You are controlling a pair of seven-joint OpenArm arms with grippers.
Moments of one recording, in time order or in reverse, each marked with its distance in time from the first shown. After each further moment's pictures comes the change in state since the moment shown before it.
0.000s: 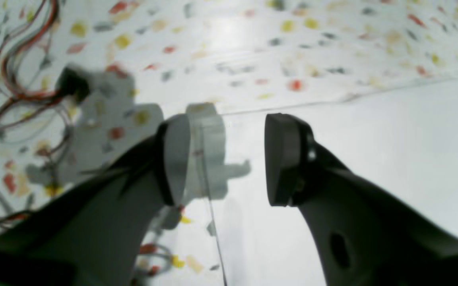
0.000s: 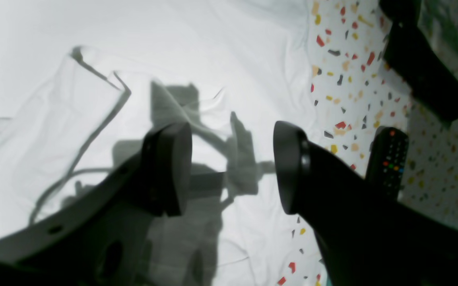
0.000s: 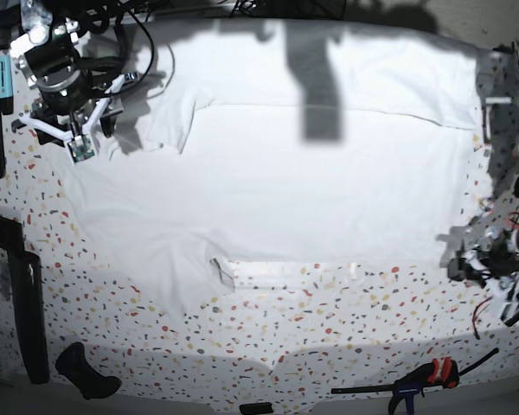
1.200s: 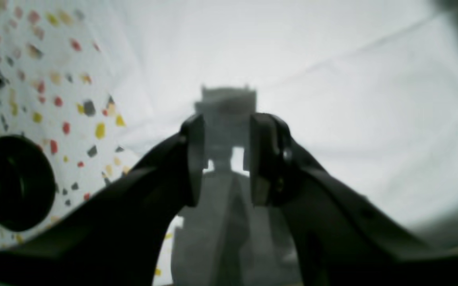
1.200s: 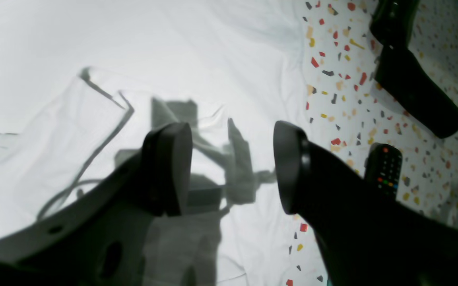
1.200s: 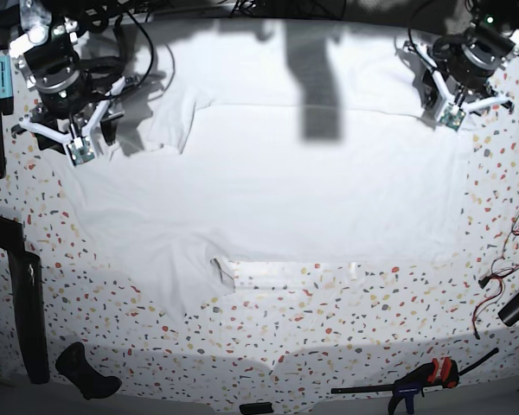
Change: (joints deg) left arm 64.2 -0.3 0.0 66.3 27.2 25.4 -4.8; right arm 0.0 0.3 0.0 -0.1 -0.2 0.0 3.8
